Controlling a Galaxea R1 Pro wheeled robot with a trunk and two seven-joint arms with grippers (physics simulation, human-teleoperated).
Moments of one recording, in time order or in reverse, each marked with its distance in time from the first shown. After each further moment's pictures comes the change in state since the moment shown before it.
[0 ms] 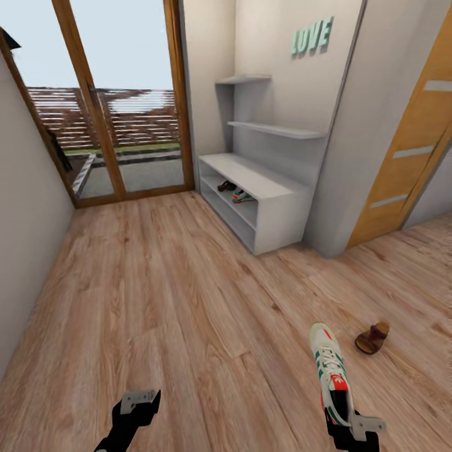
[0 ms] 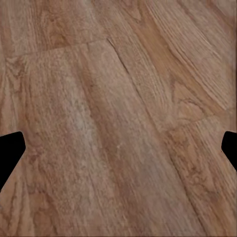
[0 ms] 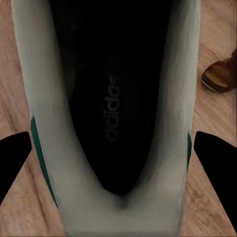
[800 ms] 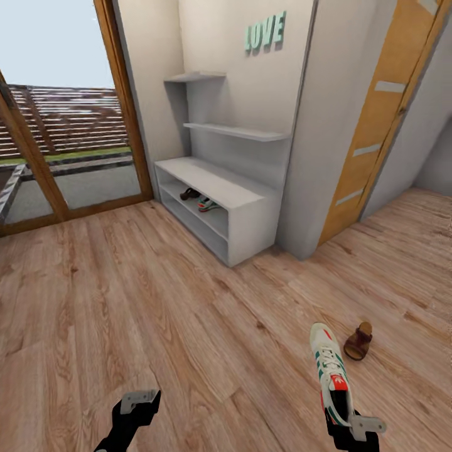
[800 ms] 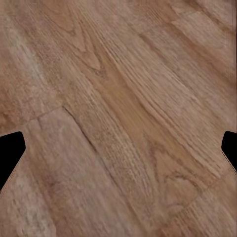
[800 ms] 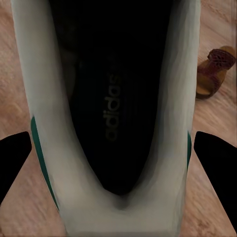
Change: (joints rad) left arm 0.000 0.000 0.000 -0.001 0.000 0.000 0.000; right arm 0.001 0.000 0.000 0.000 0.000 0.000 0.000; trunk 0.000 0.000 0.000
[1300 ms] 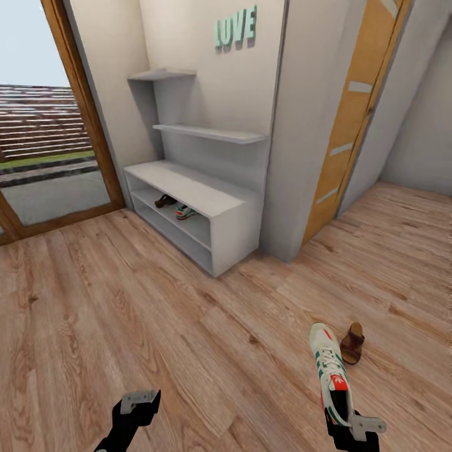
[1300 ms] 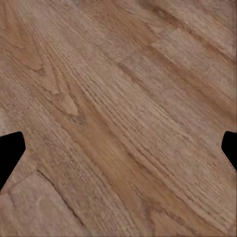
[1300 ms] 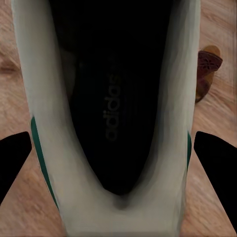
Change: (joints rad) left arm 0.000 0.000 0.000 0.000 0.000 0.000 0.000; right arm 0.000 0.000 0.000 0.000 0.000 0.000 0.000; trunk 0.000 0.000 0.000
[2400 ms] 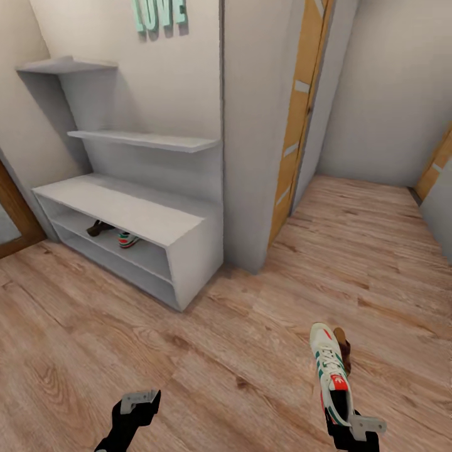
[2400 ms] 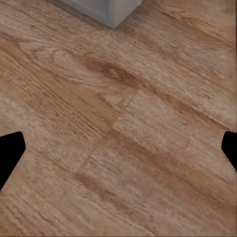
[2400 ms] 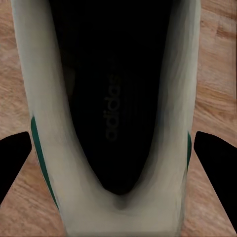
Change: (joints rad) left arm 0.000 0.000 0.000 0.001 0.000 0.000 0.000; right arm -0.001 0.000 0.000 0.000 -0.001 0.000 0.000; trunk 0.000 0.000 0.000
